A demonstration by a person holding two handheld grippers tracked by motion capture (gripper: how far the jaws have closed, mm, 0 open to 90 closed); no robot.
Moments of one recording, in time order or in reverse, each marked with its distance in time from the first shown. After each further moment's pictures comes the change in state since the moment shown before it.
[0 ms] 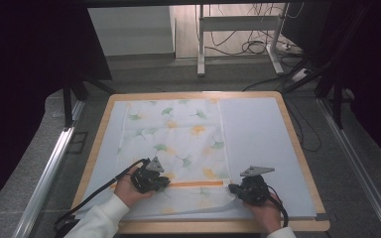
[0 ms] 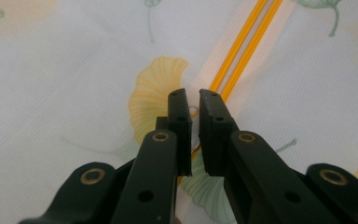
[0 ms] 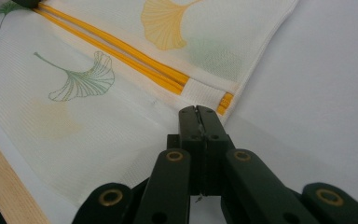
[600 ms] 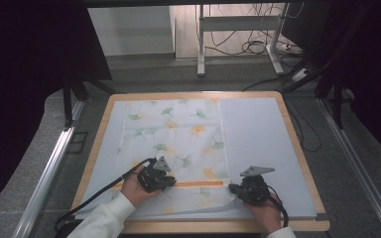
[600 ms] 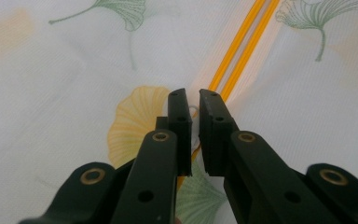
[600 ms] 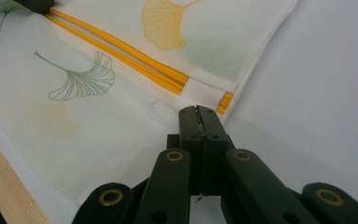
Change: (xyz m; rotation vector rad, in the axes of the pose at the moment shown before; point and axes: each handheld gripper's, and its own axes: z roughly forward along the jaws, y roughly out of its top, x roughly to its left) left arm -0.007 0.014 0.011 -0.012 -0.022 0.014; right arm 0.000 0.000 0.000 -0.001 0.001 0.001
